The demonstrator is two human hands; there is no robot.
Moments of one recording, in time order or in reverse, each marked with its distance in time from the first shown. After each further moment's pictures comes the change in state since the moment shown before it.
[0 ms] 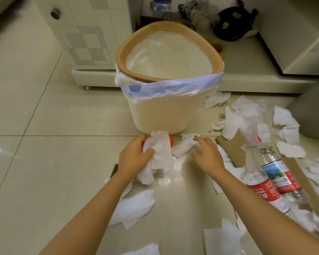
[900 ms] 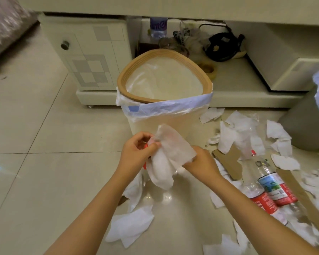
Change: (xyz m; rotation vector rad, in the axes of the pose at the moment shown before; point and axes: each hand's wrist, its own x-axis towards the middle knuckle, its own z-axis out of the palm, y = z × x) left_hand -0.005 0.071 -0.049 -0.608 0.011 0.023; right_hand -0.024 -0.056 -0.046 0.214 0.016 -0.162
